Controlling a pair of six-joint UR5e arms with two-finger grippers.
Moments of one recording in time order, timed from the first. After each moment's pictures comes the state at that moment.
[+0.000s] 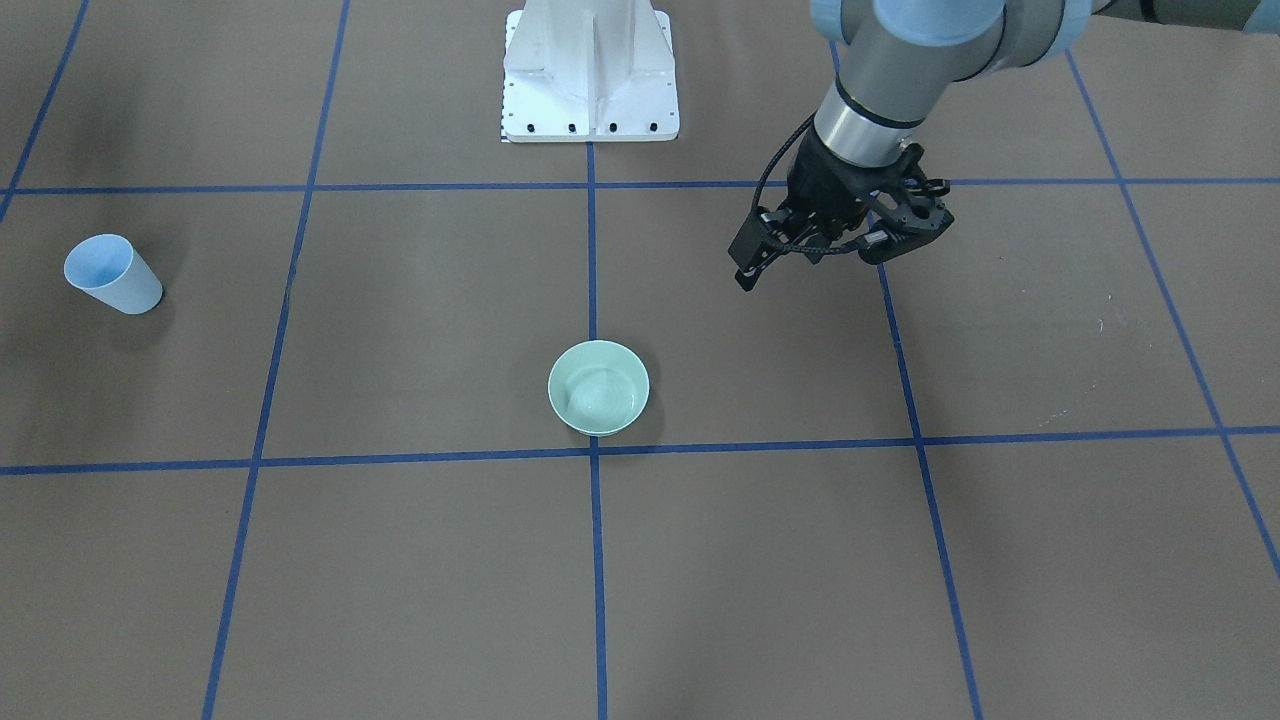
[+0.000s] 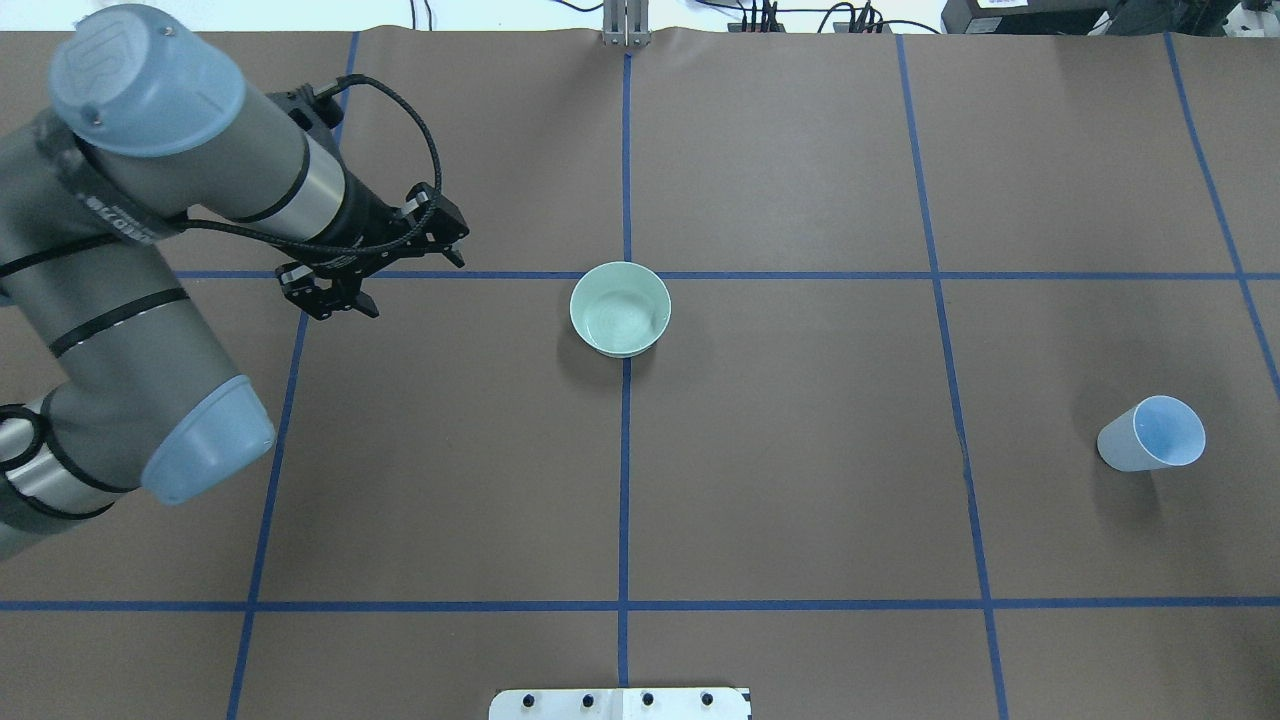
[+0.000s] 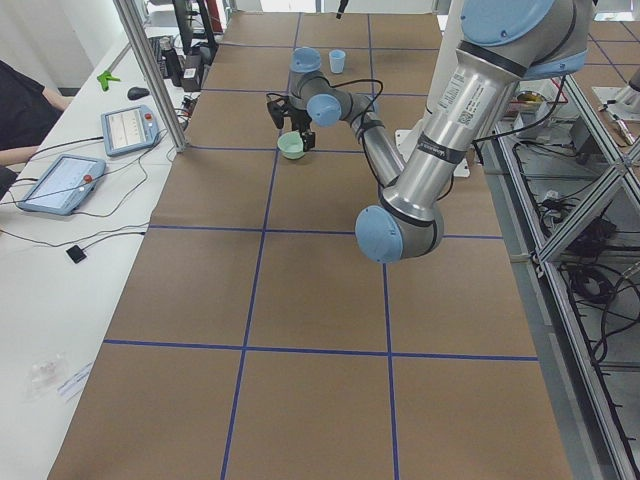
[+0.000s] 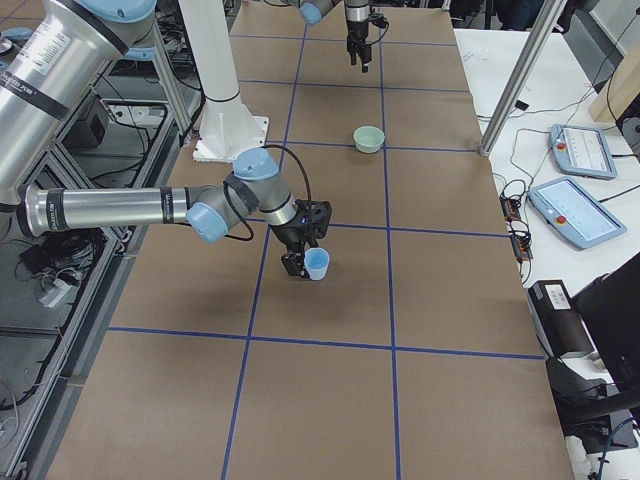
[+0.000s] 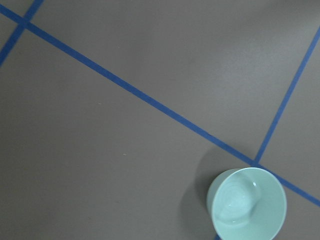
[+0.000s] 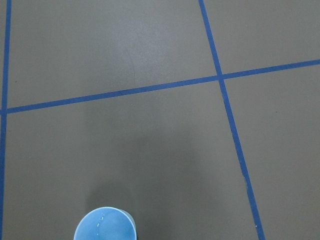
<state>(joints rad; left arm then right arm) -0.77 -2.06 -1.96 -1.58 -2.07 -1.55 1.08 -2.16 2.18 -0.95 1.89 0.91</state>
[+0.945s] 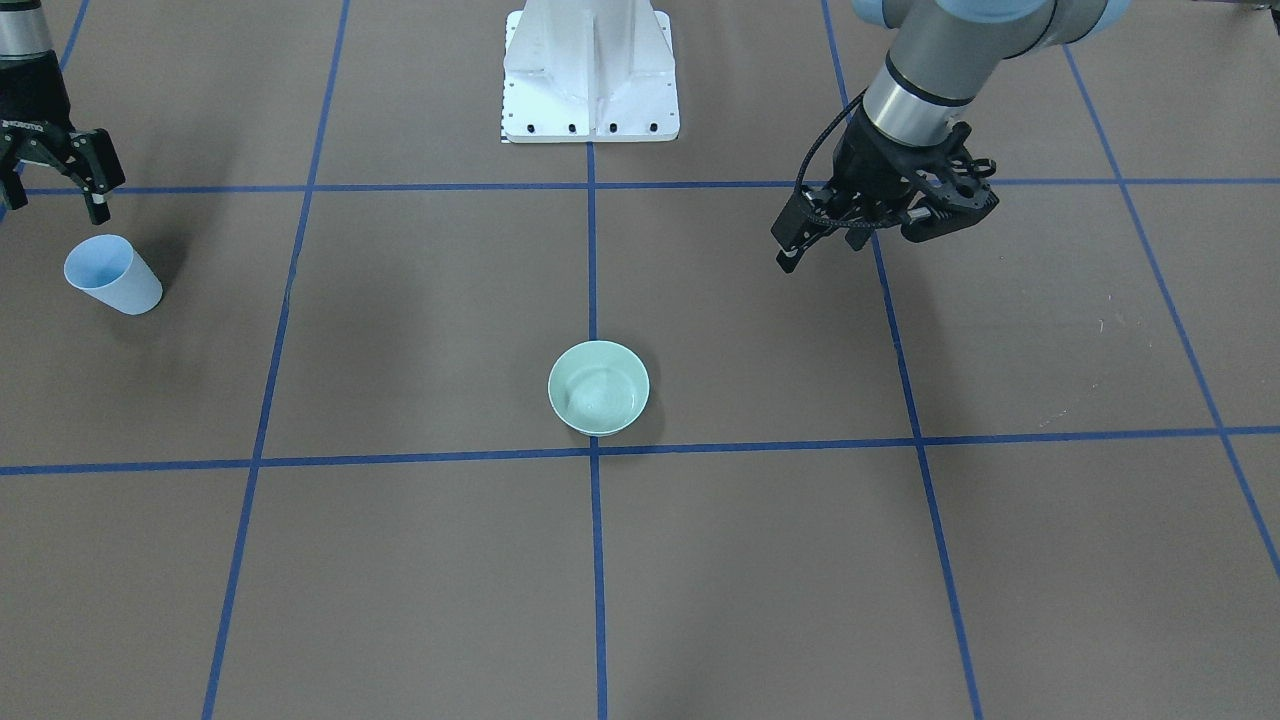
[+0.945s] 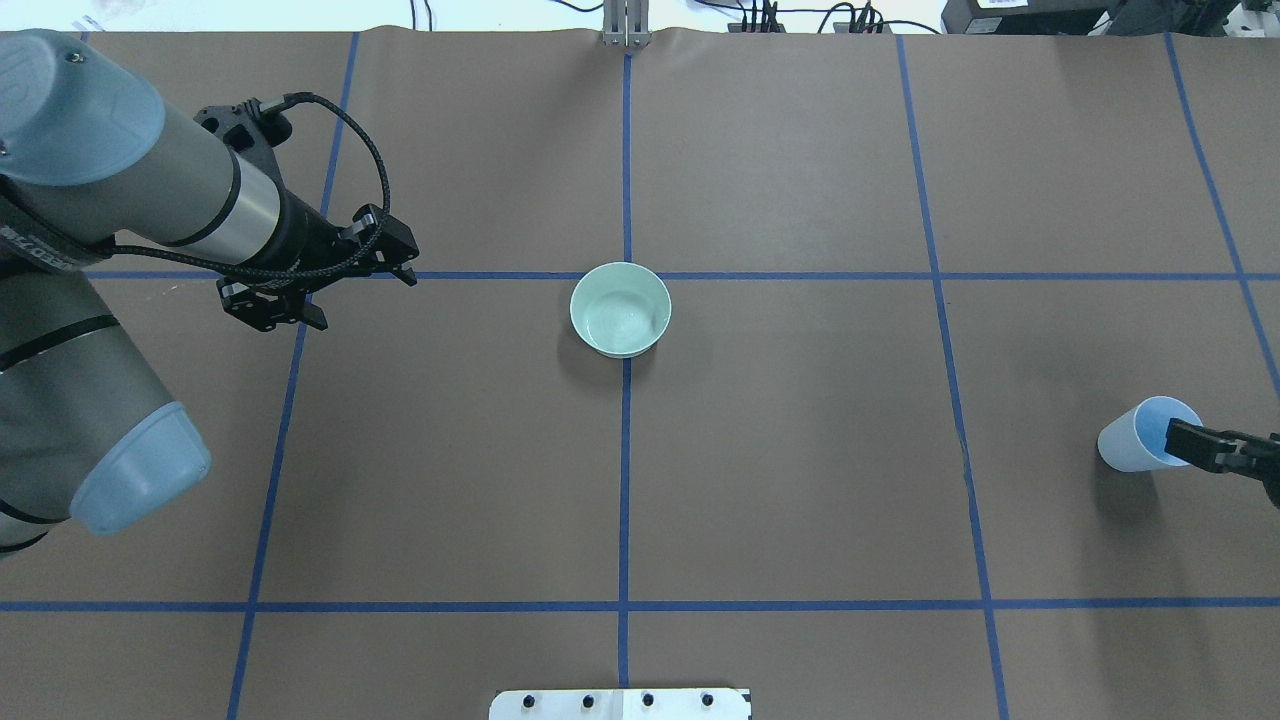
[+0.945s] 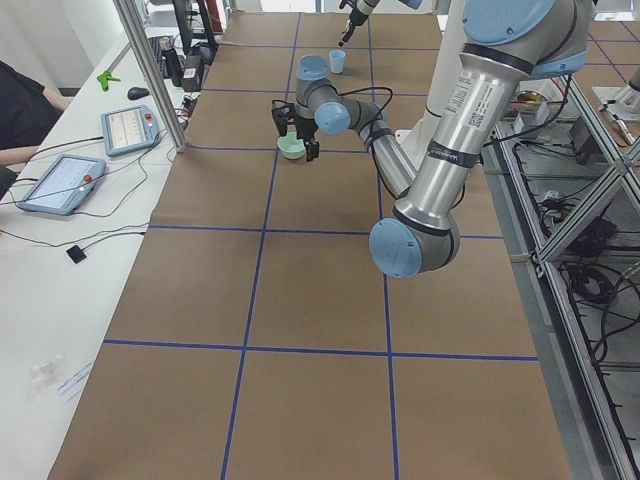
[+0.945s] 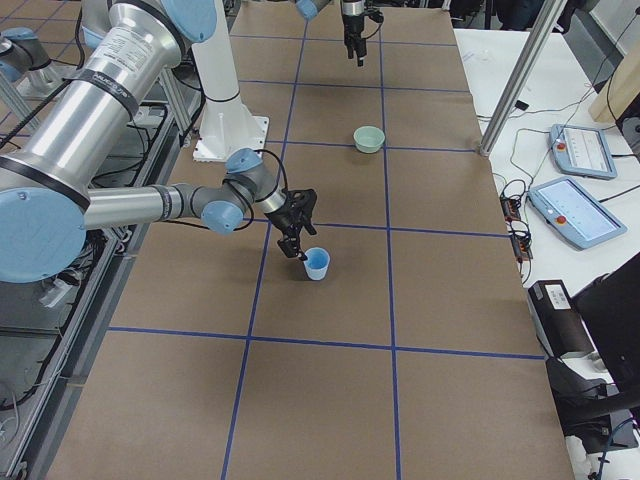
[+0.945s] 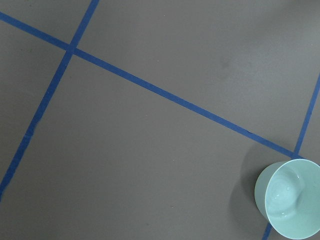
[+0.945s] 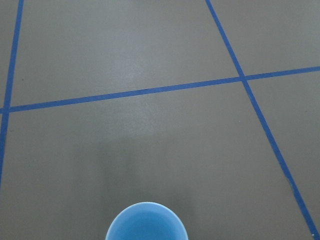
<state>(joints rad) -0.78 -1.99 -2.01 -1.58 -2.06 -1.48 0.42 -2.20 2.19 -0.83 1.28 1.44</state>
